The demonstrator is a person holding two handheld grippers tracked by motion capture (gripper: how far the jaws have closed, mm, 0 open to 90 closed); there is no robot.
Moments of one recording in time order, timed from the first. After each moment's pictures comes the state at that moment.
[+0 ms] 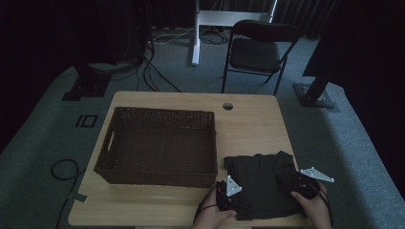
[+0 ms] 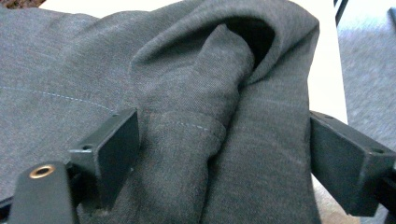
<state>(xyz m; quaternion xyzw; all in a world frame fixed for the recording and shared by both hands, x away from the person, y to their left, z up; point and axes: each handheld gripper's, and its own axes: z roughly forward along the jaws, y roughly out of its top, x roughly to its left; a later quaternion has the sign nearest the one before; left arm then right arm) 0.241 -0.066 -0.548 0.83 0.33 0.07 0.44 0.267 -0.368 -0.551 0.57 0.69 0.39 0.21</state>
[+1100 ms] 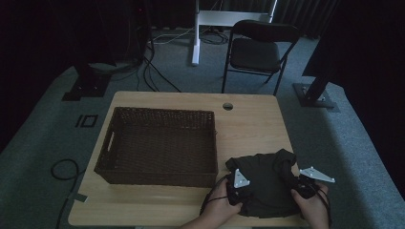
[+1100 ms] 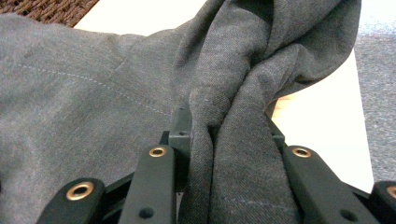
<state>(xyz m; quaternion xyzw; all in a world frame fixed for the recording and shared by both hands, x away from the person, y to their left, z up) 0.258 -0.084 -0.528 0.85 0.29 0.05 0.44 0.255 -0.350 -0.523 0.56 0.70 0.40 0.21</state>
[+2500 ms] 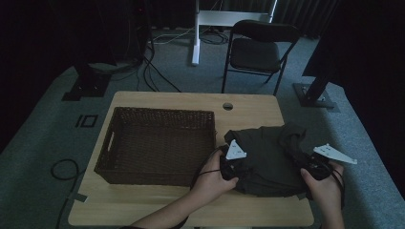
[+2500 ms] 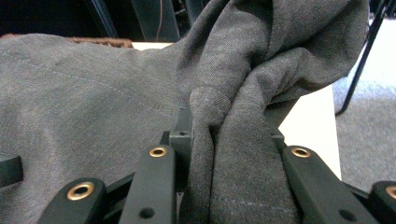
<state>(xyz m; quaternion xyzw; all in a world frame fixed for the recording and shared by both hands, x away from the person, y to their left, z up) 0.288 -0.051 -0.411 0.83 0.26 0.07 0.49 0.266 -0.336 -0.411 0.52 0.67 0.48 0.24</state>
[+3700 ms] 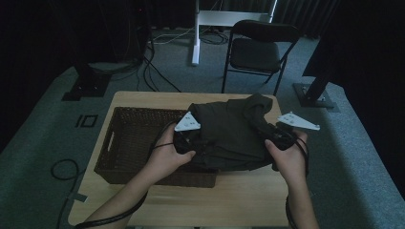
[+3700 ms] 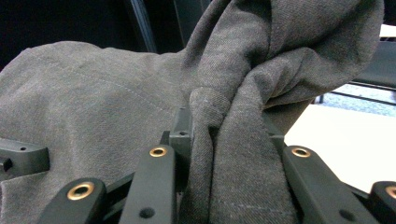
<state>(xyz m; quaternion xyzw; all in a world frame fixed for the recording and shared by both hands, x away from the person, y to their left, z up) 0.324 0.065 -0.353 0.82 0.27 0.11 0.50 0.318 -0.233 -0.349 0.46 0.68 0.53 0.23</state>
